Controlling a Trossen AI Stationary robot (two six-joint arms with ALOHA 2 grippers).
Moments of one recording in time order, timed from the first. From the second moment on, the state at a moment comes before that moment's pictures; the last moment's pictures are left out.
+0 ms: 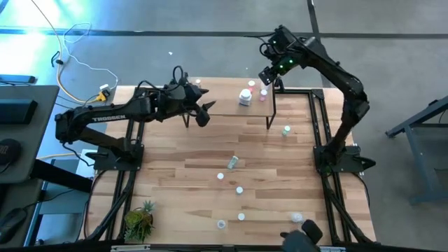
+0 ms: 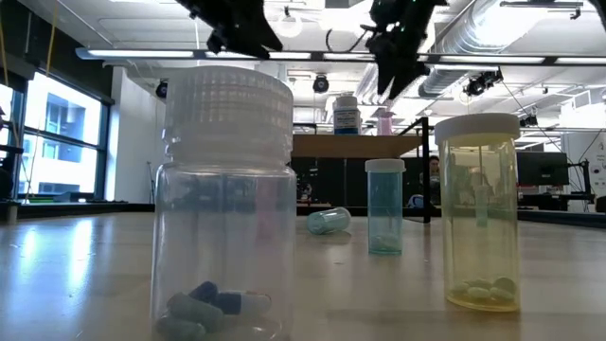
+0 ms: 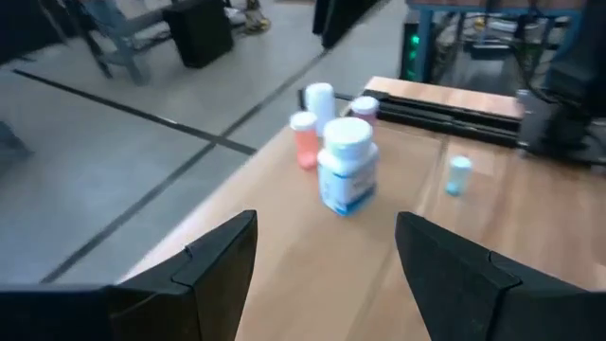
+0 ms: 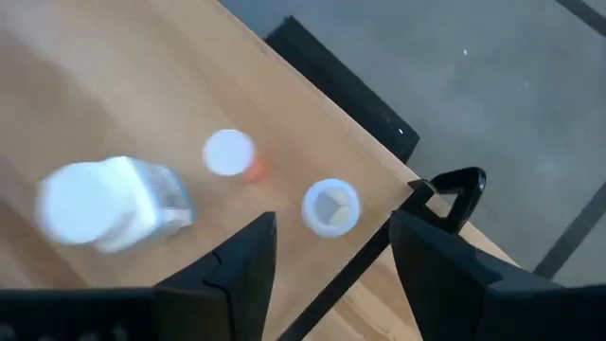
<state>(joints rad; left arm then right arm) 0.37 1.25 1.07 -0.19 -0.32 0.00 -0.75 1.74 1.95 -1.27 0.00 0.06</state>
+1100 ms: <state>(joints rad) 0.07 1.03 1.06 -0.64 -0.09 -0.15 -0.08 1.65 1.95 -1.39 0.08 0.45</state>
